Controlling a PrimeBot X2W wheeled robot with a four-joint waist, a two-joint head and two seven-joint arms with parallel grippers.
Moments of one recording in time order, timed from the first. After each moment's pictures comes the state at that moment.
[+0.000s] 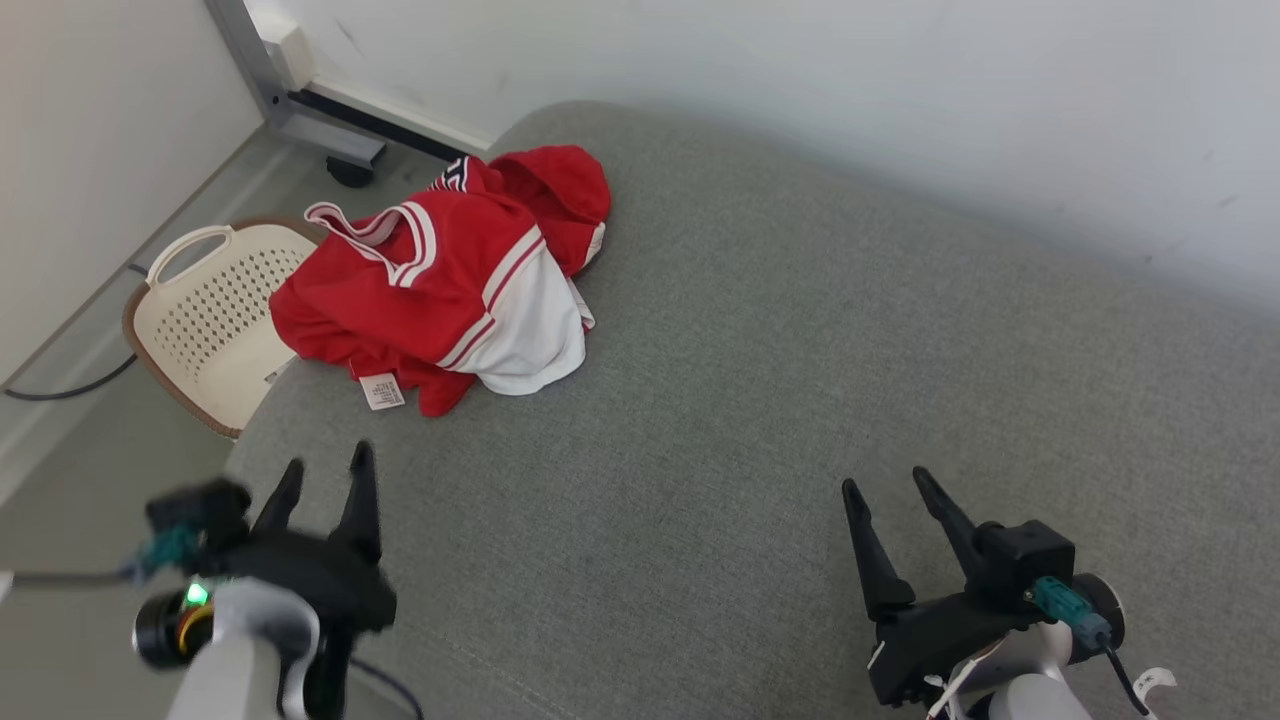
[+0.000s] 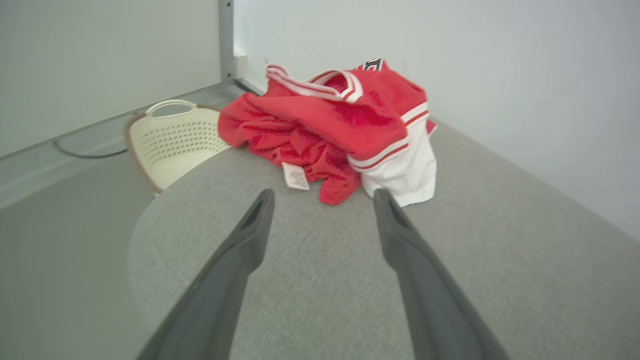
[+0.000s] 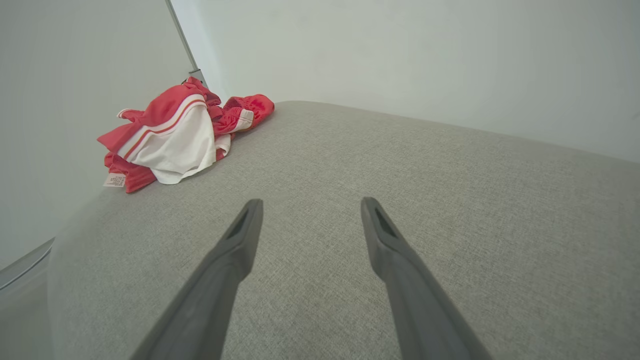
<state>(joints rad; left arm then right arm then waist) -0.34 0.10 0.01 0.50 -0.43 -0.11 -0.06 -0.21 -0.05 0.12 0.38 0.14 0.13 -0.14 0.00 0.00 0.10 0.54</state>
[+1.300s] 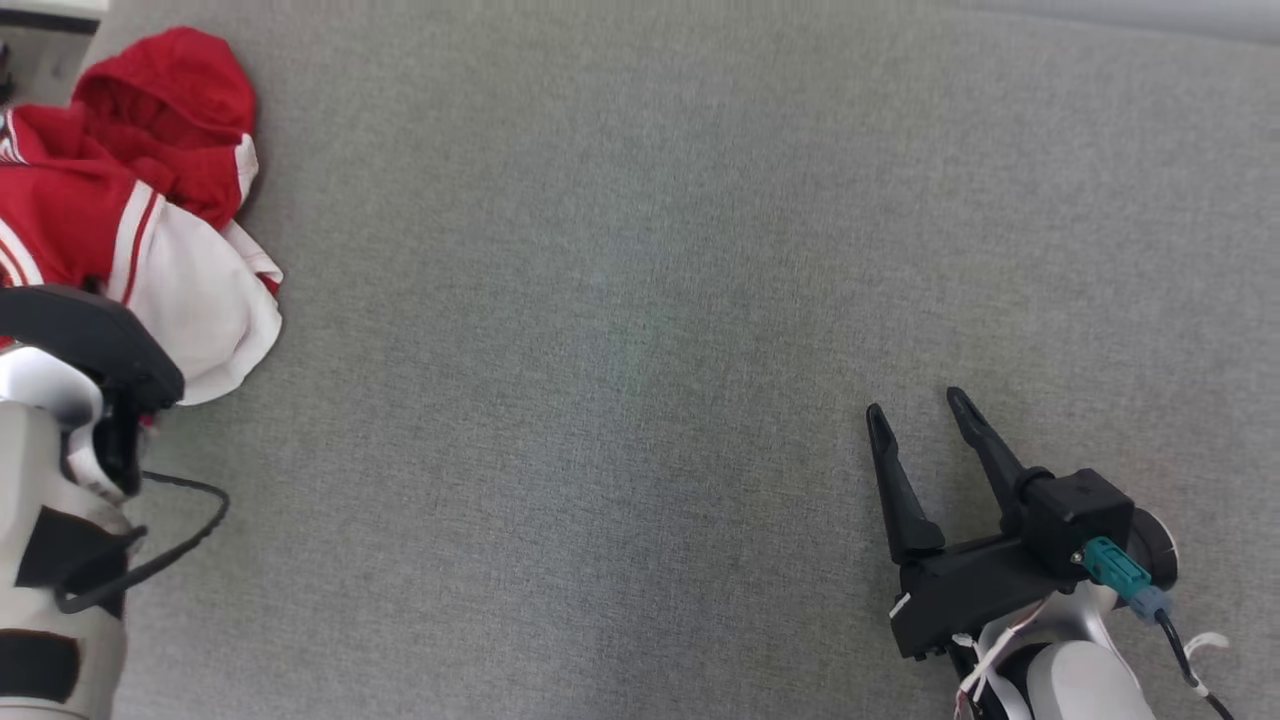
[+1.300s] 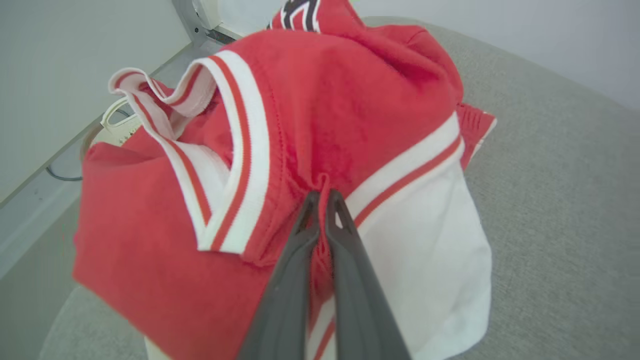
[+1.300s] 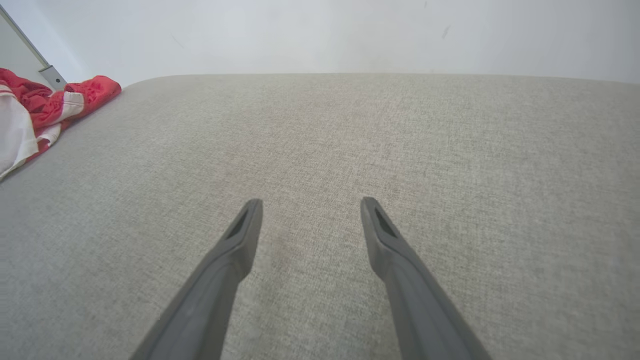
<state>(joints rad) -0.93 0.31 0.01 1.02 -0.48 0.02 0.11 -0.17 -0.05 0.09 0.05 0.07 0.13 0.00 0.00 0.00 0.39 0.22</state>
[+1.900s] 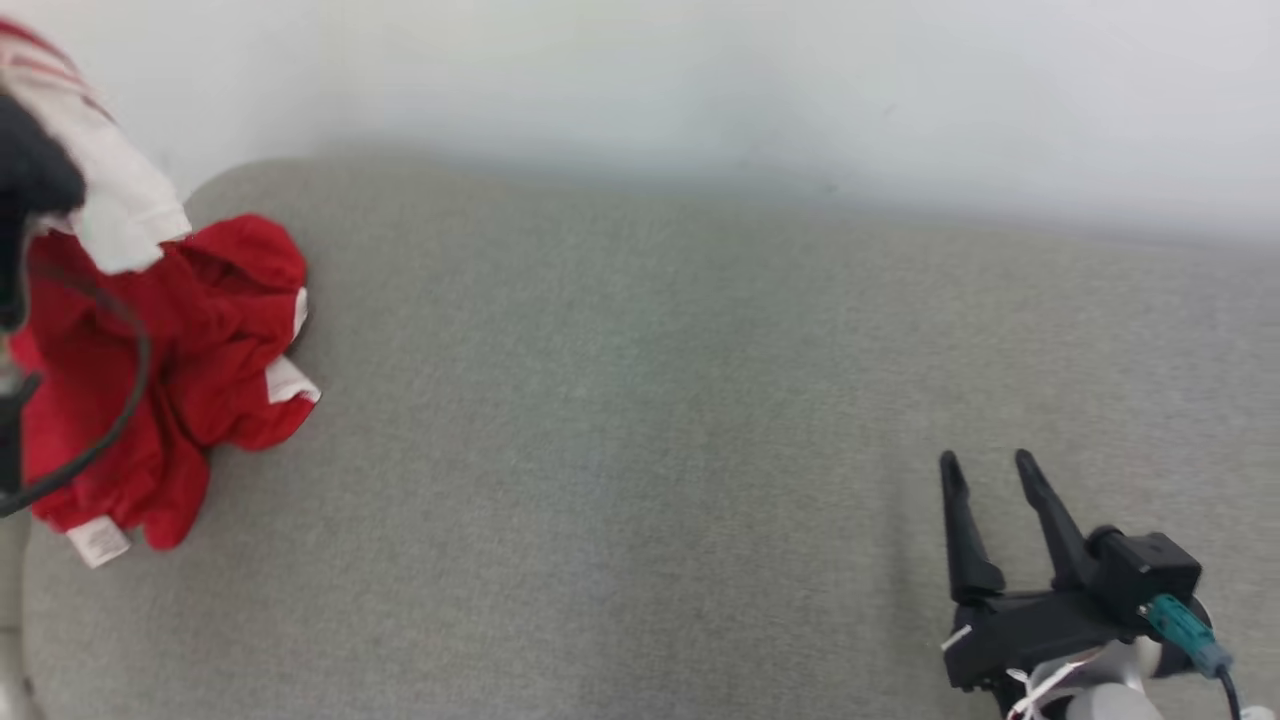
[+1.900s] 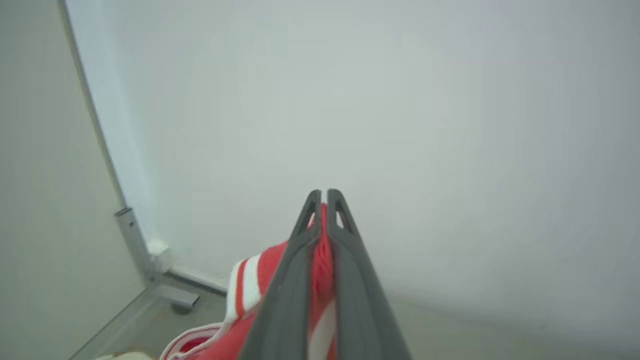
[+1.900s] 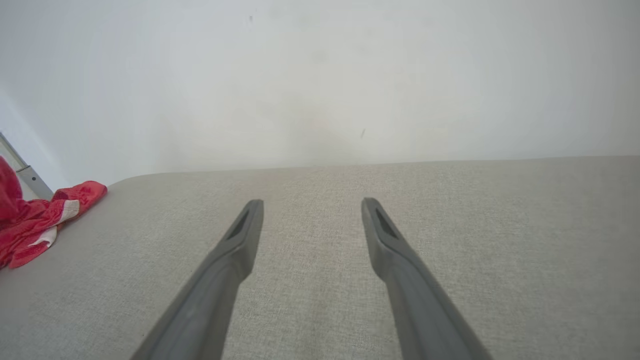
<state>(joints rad) -1.06 0.41 -0.06 0.74 -0.44 -0.06 0.13 -0.15 -0.05 -0.01 0.24 0.19 0.13 -0.17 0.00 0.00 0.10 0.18</state>
